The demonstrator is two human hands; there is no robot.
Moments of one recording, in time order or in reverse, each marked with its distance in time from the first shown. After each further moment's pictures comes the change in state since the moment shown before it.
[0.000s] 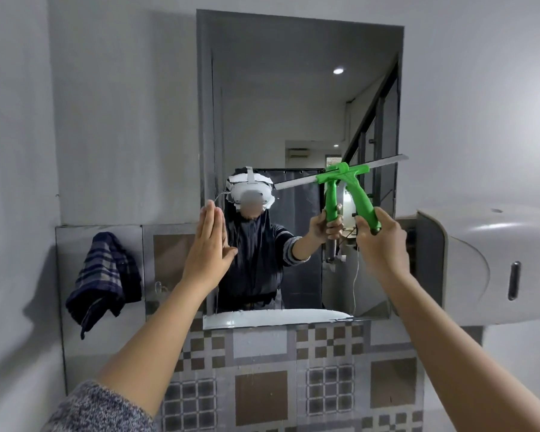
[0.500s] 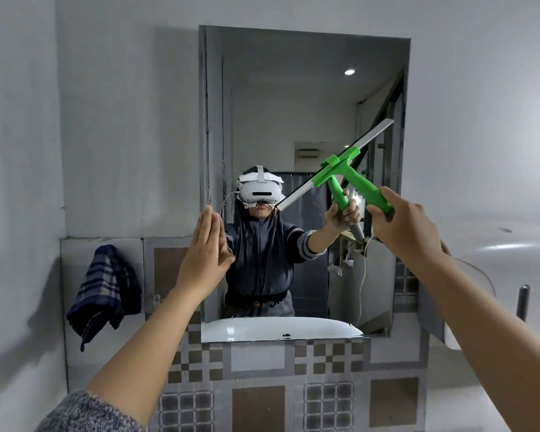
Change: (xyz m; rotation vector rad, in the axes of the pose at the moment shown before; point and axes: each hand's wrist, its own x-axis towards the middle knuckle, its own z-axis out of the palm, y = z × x) left_hand 0.012 0.005 -0.004 0.032 -0.014 -0.022; right_hand 0.074 0.004 -0.032 -0.378 -0.104 -0.322
